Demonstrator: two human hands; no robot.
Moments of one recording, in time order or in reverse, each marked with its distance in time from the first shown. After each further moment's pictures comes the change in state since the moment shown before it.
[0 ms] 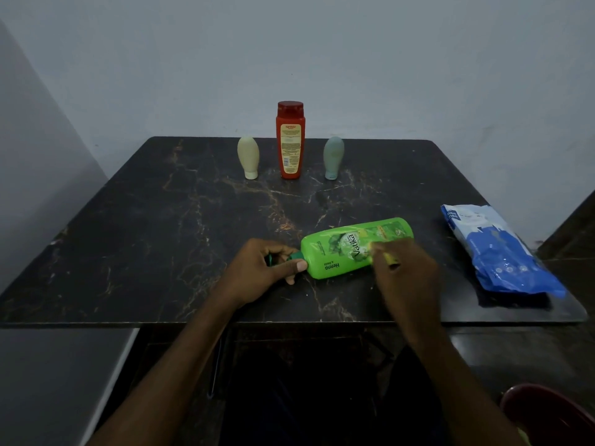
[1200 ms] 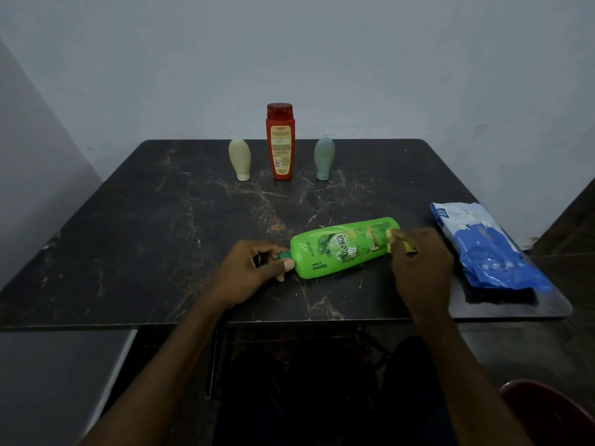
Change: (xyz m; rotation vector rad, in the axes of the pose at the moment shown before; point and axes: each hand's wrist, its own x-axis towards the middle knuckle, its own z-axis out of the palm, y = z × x) left_hand -0.001 0.002 0.001 0.026 0.016 0.022; right_hand 0.021 0.028 -0.016 0.074 0.137 0.041
